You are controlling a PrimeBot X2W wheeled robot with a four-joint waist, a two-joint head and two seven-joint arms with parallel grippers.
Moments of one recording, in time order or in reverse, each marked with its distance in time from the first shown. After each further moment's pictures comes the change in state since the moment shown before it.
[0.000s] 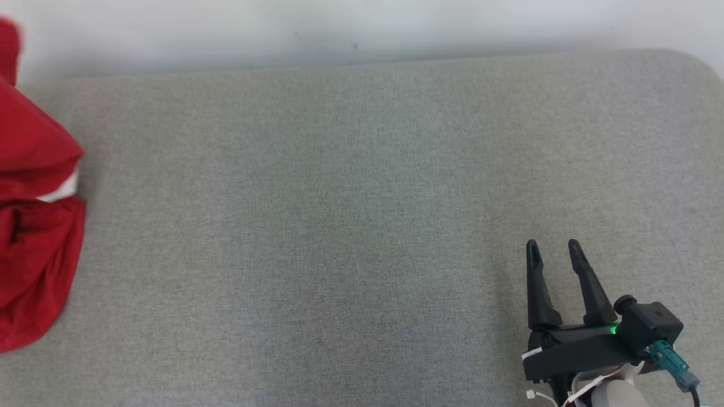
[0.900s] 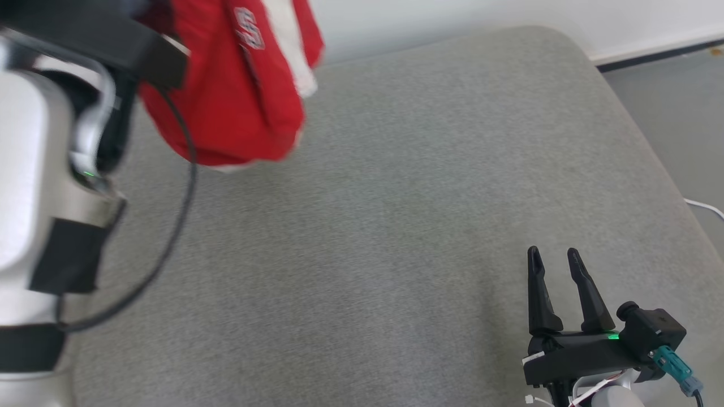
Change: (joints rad) left arm -0.079 -0.247 -0.240 -0.487 -0.038 0.010 0.142; right arm 0.014 -0.001 0.010 0.011 0.073 0.000 0.000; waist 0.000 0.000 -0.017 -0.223
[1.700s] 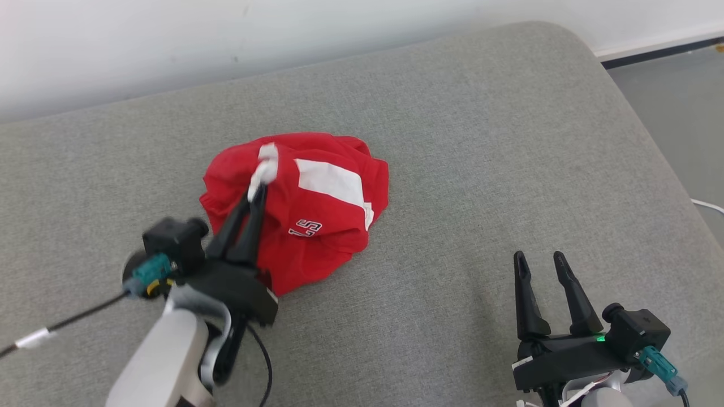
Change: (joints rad) left arm 0.535 -0.126 -0.120 0.180 -0.083 0.033 -0.159; right arm -0.002 0.000 0.030 0.018 -0.011 0.000 0.000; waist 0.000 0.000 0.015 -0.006
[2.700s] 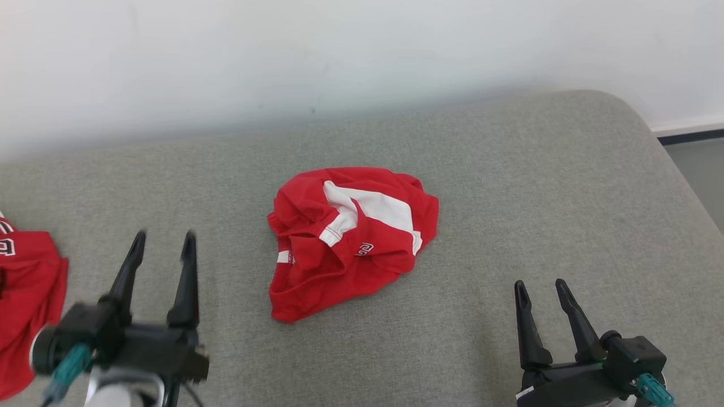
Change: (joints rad) left arm 0.286 0.052 0.237 -0.214 0.157 0.049 -0.071; right arm 0.081 0.000 -0.003 -0.025 -0.078 0.000 0.000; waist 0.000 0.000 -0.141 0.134
